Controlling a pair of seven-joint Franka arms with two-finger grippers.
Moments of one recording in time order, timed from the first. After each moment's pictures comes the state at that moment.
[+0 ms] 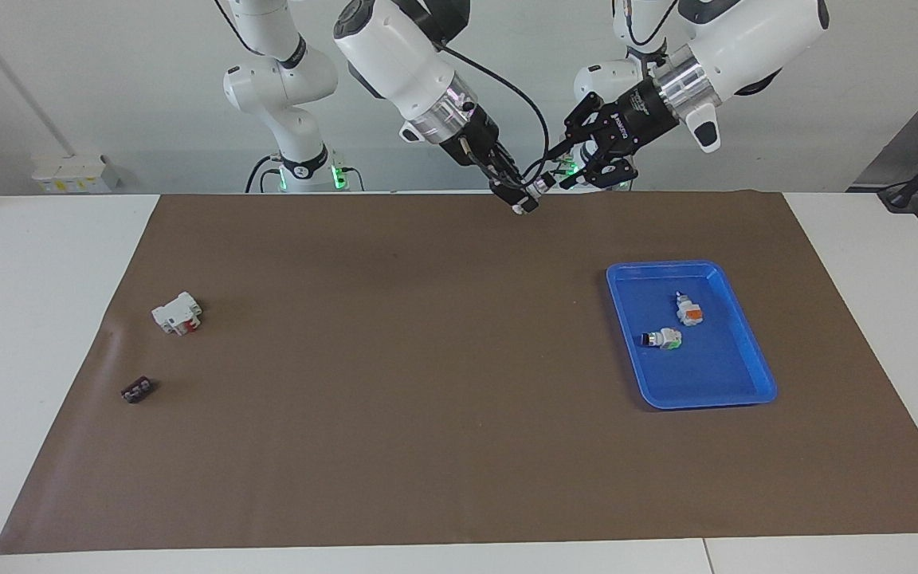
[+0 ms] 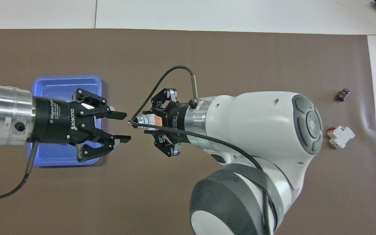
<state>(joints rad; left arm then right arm) 0.11 -0.20 -0.32 -1.85 -0.85 1.74 -1.97 0.32 0.09 0.31 -1.70 0.60 2.26 1.80</state>
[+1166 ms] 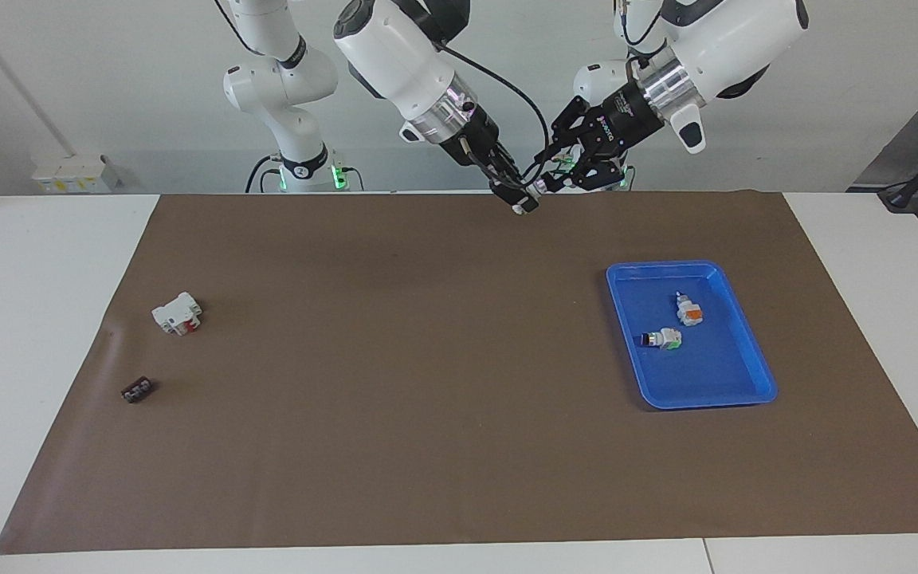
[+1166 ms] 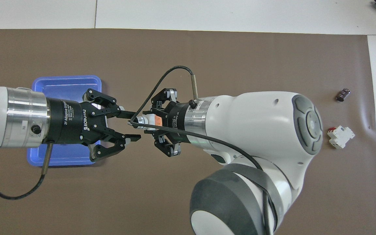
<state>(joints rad) 0.06 -0.20 -0.33 -1.87 -0.85 1.81 -1.97 0.32 0.09 0.31 -1.70 0.60 2.26 1.80</state>
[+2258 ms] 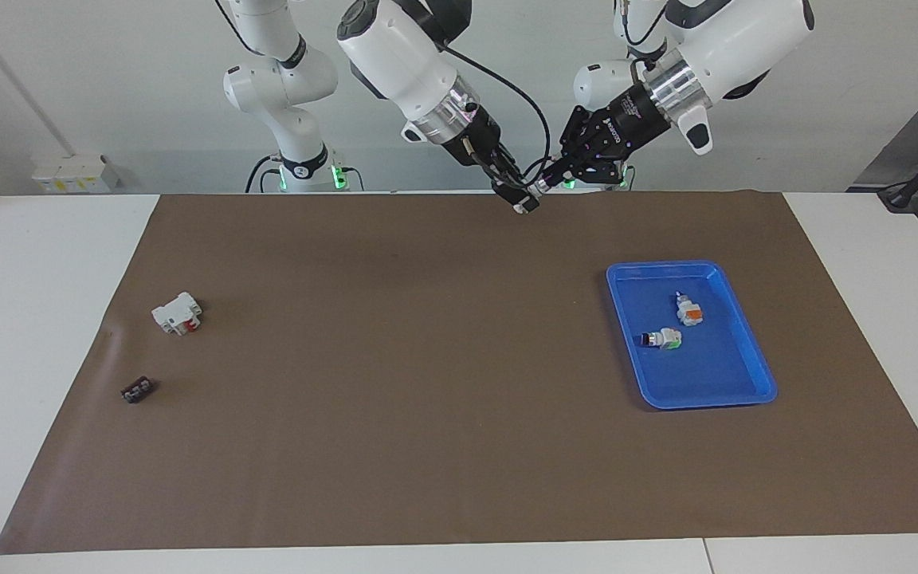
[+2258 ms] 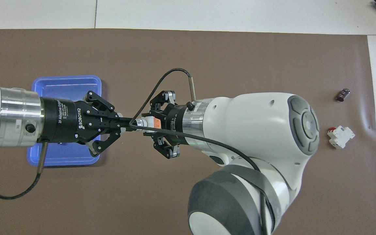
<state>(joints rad) 0.07 -0.21 -0.31 -1.88 -0.85 1.81 -1.98 0.33 0.09 0.31 -1.70 0.60 2.25 1.79</state>
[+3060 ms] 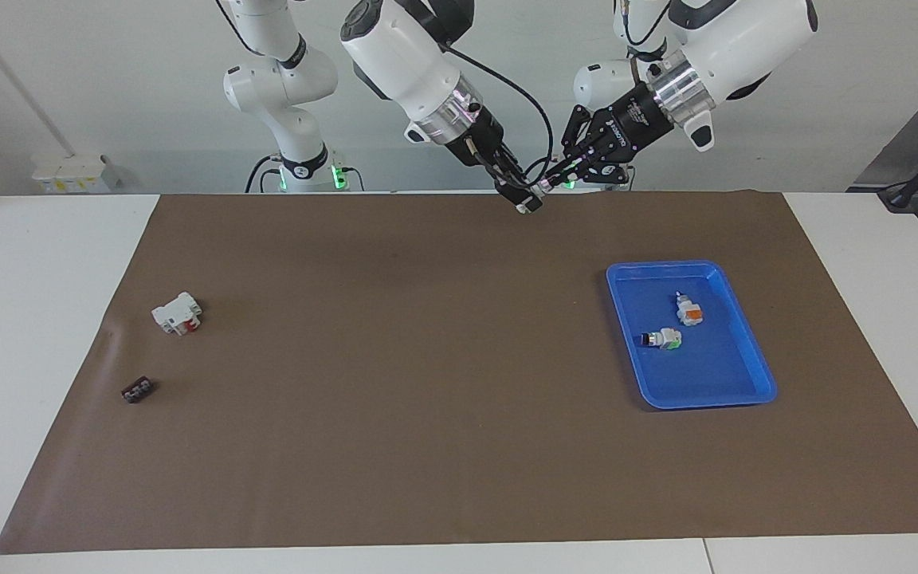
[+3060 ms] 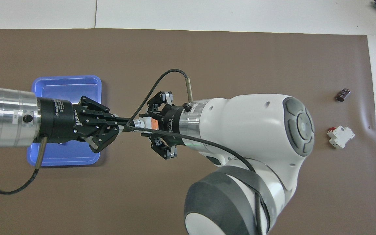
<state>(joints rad) 0.08 -0.21 -0.31 -1.89 -0.85 1.80 -2.33 0.34 0.10 0.31 -1.70 0.60 2.27 1.79</state>
